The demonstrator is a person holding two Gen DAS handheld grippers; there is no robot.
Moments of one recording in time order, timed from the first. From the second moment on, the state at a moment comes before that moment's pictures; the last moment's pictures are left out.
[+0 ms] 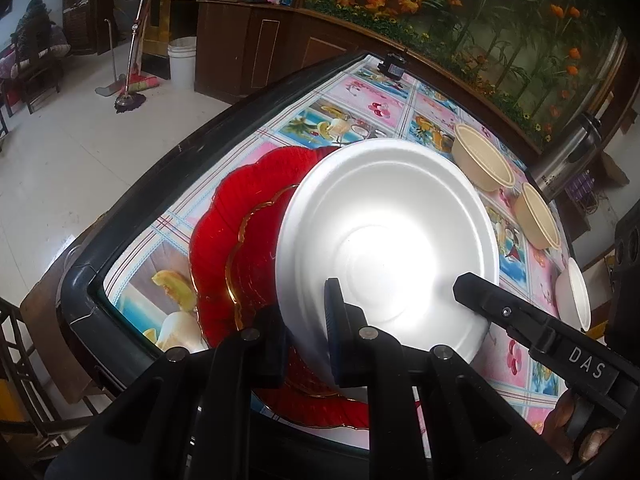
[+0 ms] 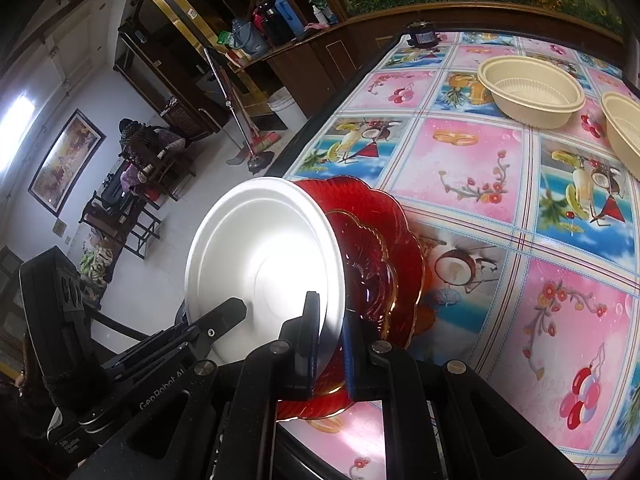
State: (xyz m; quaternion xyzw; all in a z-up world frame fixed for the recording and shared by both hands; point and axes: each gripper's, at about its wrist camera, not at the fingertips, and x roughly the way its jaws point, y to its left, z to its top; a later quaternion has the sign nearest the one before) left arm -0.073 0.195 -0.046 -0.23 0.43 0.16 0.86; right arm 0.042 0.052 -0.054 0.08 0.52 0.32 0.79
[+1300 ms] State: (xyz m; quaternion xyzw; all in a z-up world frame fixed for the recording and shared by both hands) left arm -0.075 0.197 -0.053 -0.24 0.43 0.18 0.85; right arm 0.040 0.064 -0.062 0.06 0.53 0.30 0.79
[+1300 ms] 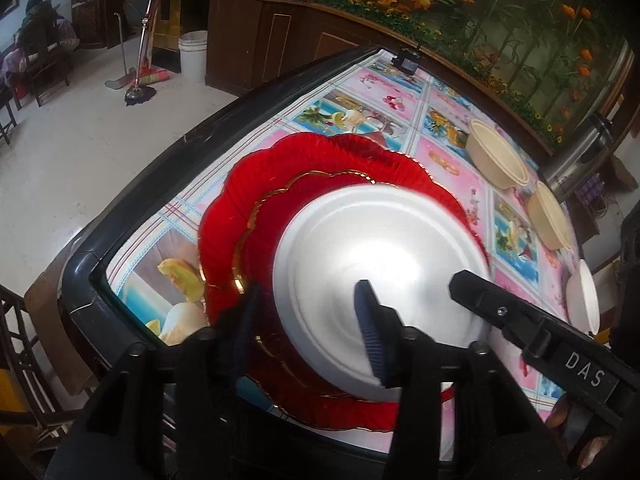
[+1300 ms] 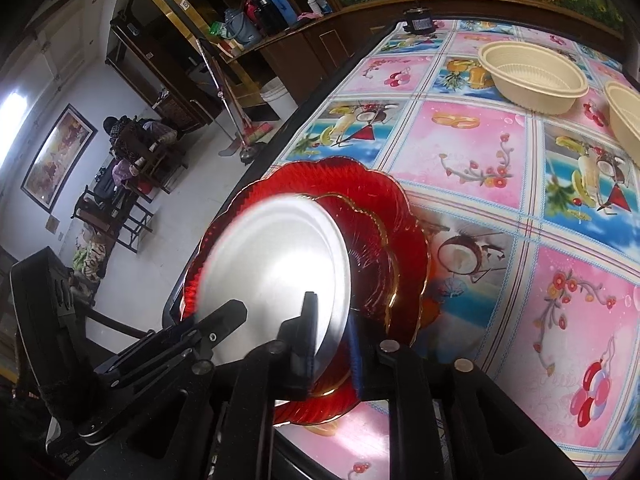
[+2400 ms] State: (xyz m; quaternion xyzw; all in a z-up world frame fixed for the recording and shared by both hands) left arm 0.105 0.118 0.015 -0.19 0.46 0.08 0.86; right arm 0.122 -0.117 -0.040 0.29 0.48 0.20 0.80
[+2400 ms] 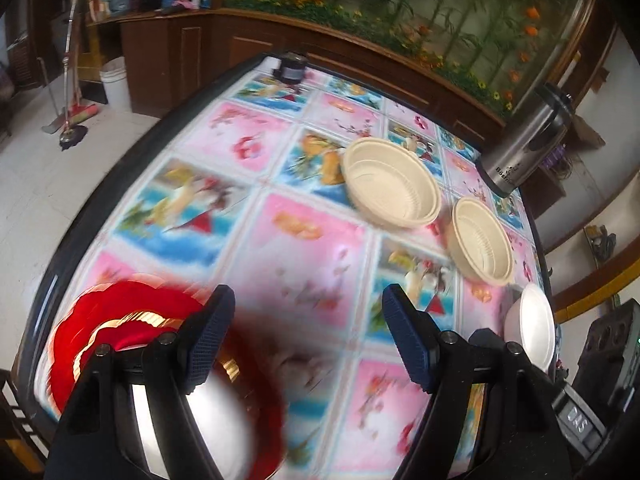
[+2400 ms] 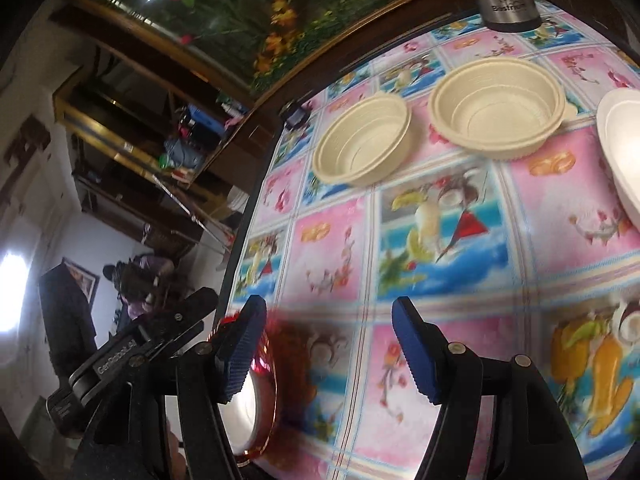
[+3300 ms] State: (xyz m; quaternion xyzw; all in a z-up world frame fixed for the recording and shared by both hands) left arm 0.275 0.118 -0.064 -0.24 0.55 0.08 0.80; right arm 0.289 -0.126 -0.098 0.34 0.52 0.11 0.78
